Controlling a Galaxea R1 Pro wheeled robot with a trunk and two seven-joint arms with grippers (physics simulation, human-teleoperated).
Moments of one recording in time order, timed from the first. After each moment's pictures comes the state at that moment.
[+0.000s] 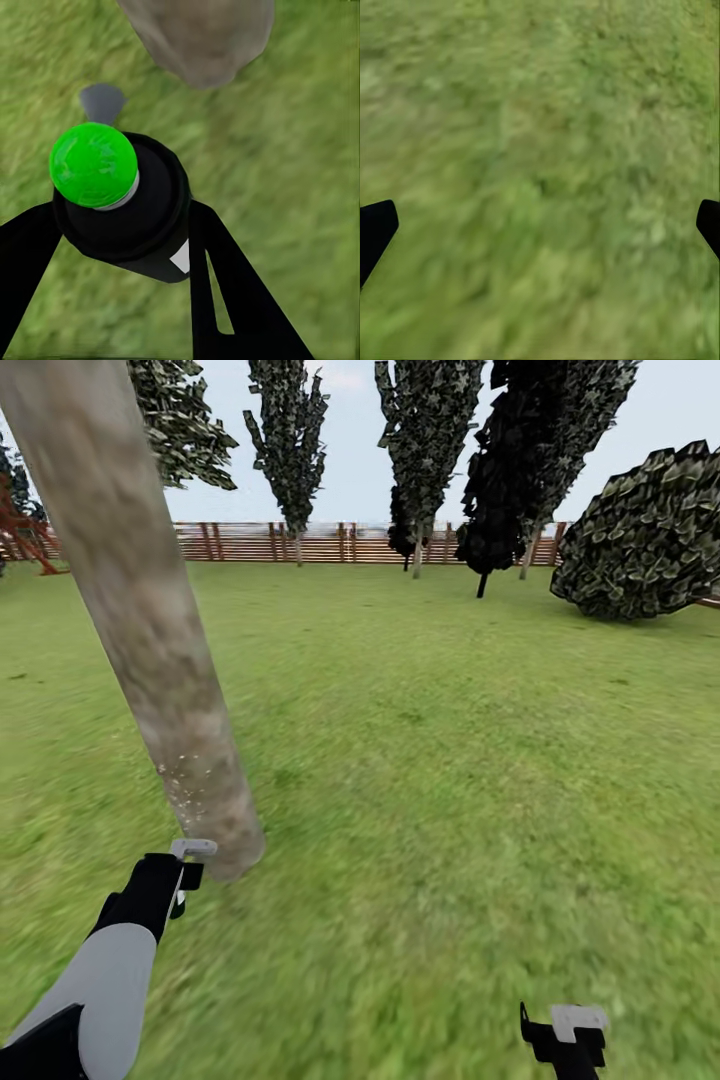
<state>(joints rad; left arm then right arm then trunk) -0.82 0.03 0.55 -0.63 -0.69 0.56 -0.11 -0.45 -0.12 -0.14 -0.06 0.24 -0.60 -0.25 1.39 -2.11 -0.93</state>
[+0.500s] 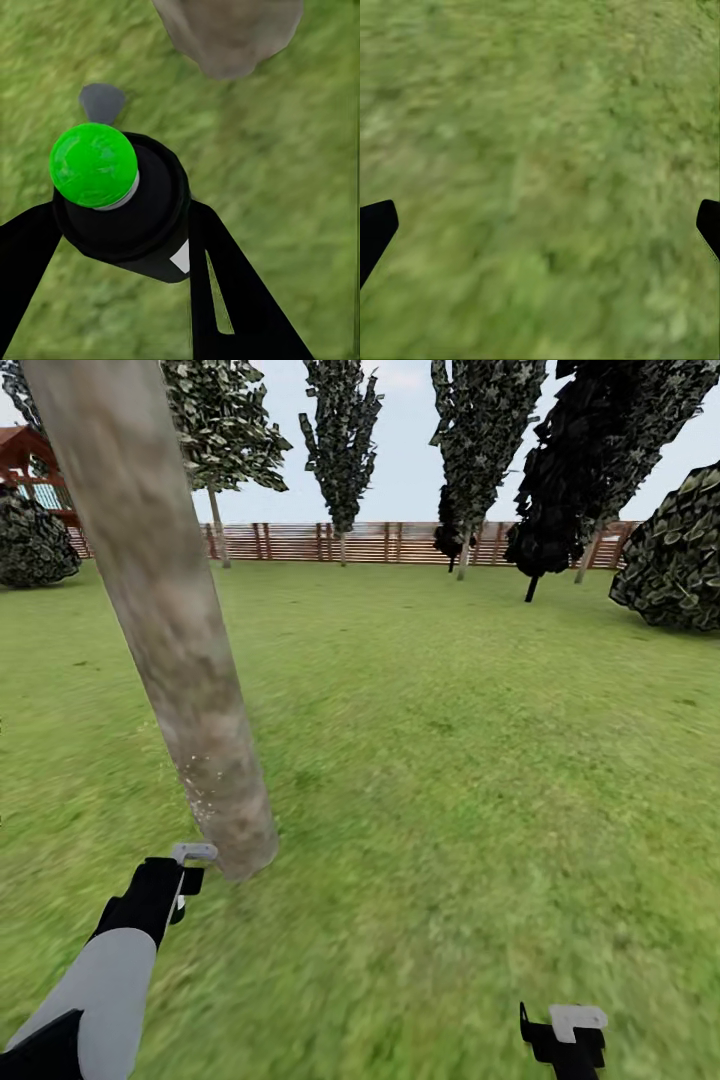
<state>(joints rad) -0.81 0.03 0.54 -0.63 -0.69 0.56 -0.11 -0.45 -0.12 -0.14 -0.06 0.24 -0.60 -0.25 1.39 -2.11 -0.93</state>
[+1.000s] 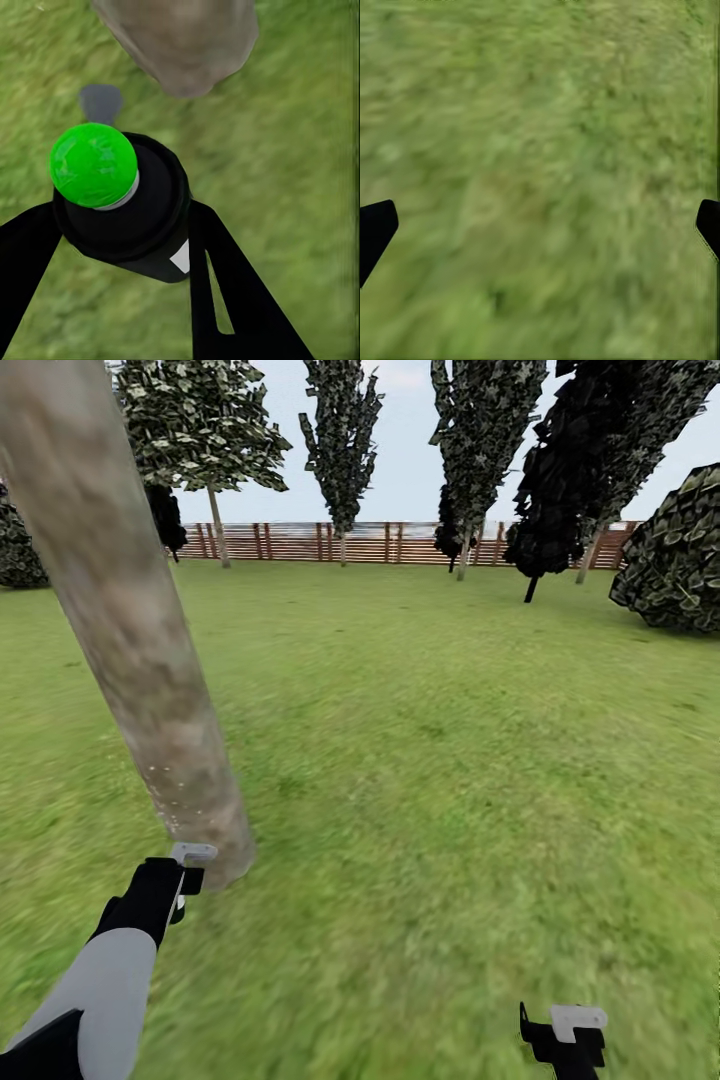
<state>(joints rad) -0.81 0.03 0.54 -0.63 -0.70 0.56 -0.11 -0.45 -0.12 -0.14 -0.06 0.24 -0.60 -0.25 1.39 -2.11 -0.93</state>
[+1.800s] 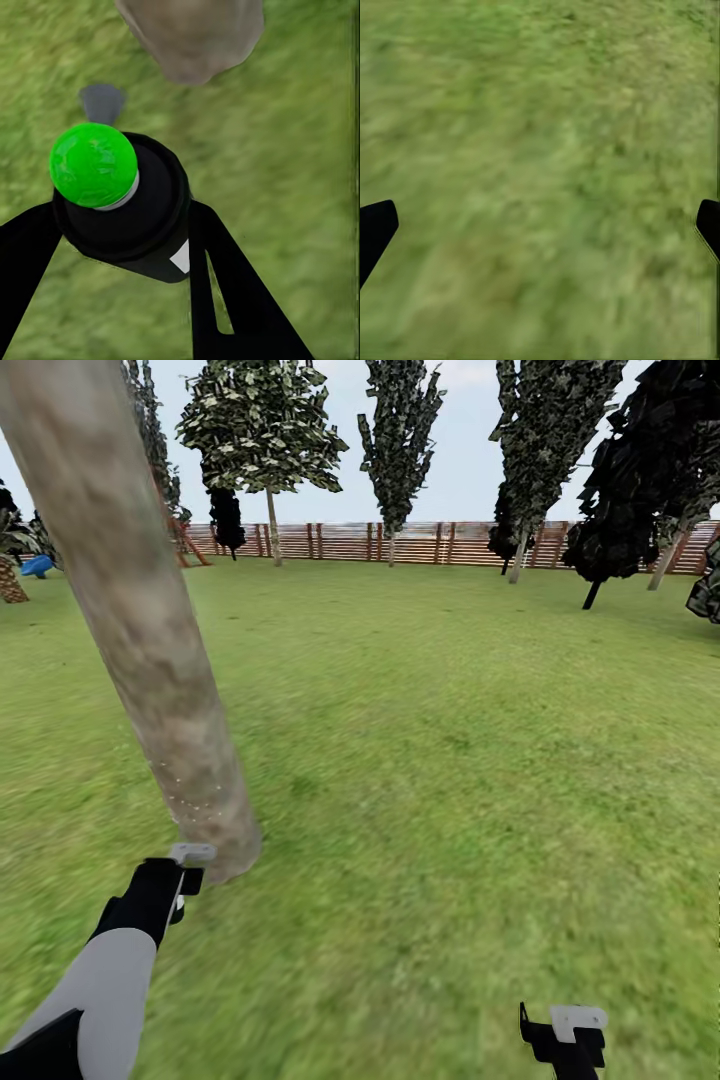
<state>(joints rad) -0.81 0.03 0.55 -0.63 -0.70 0.56 -0.11 -0.45 -0.12 -0.14 -0.06 0.24 -0.60 -0.25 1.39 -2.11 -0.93</state>
